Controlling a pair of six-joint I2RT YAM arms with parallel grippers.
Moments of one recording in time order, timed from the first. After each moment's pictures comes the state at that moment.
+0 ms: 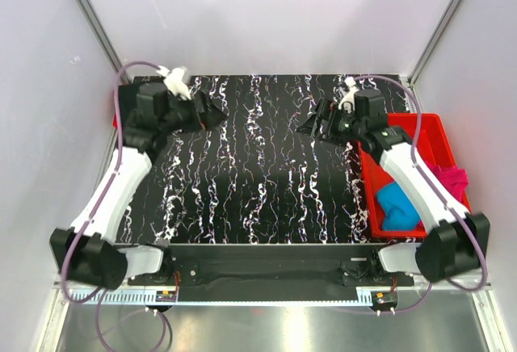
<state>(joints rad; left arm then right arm) -0.14 1.29 1.22 -0.39 0.38 -0.36 0.28 1.36 1.16 -0.40 -0.42 0.56</state>
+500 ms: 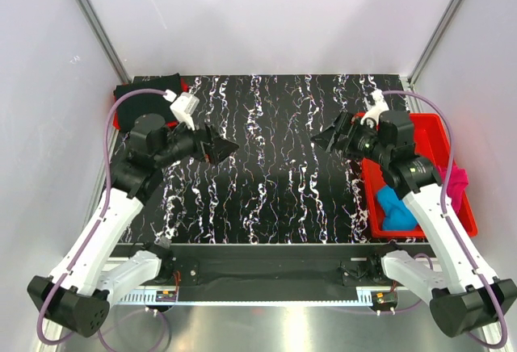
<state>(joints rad) -0.36 0.96 1.00 -0.33 0.49 -0.34 0.28 0.99 1.05 -0.47 -0.35 0.60</state>
